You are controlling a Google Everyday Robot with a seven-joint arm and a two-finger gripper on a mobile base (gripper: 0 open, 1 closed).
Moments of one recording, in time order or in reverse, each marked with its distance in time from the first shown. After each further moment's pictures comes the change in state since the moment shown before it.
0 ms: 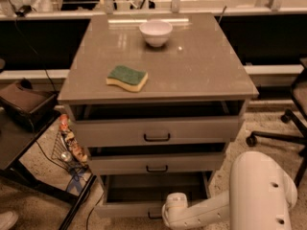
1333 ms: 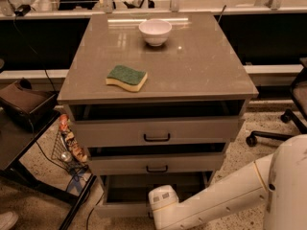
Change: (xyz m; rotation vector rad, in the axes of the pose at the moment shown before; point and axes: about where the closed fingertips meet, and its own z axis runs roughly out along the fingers) arm -0.019 -0.058 -0.211 0.212 0.261 -0.085
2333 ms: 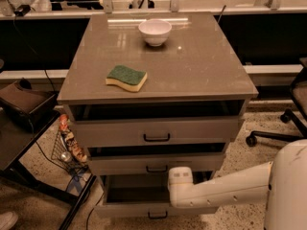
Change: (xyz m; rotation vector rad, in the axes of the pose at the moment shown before) arm 0.045 -0.034 0.057 -0.021 -0.059 0.101
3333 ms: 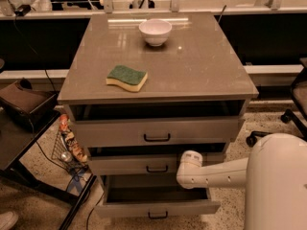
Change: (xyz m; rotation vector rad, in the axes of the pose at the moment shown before) arm 0.060 -0.013 0.062 -0.161 0.042 0.124
